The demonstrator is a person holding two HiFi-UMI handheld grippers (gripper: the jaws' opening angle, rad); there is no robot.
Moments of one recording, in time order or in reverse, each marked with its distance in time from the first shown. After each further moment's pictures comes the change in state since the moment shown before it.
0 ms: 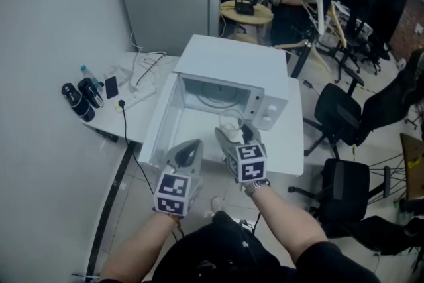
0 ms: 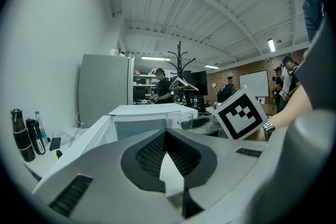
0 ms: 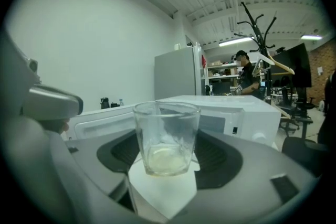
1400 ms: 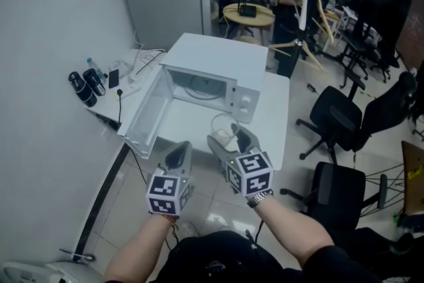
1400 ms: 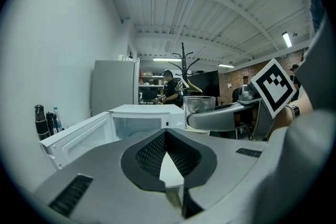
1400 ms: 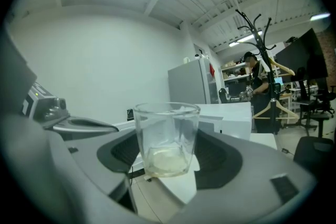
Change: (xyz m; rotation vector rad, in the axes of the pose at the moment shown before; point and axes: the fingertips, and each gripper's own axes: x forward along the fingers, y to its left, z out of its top) left arm -0.021 -0.108 0.005 -0.061 -0.006 0.176; right arm -0.146 -0.026 0.023 0.018 -0.072 0.234
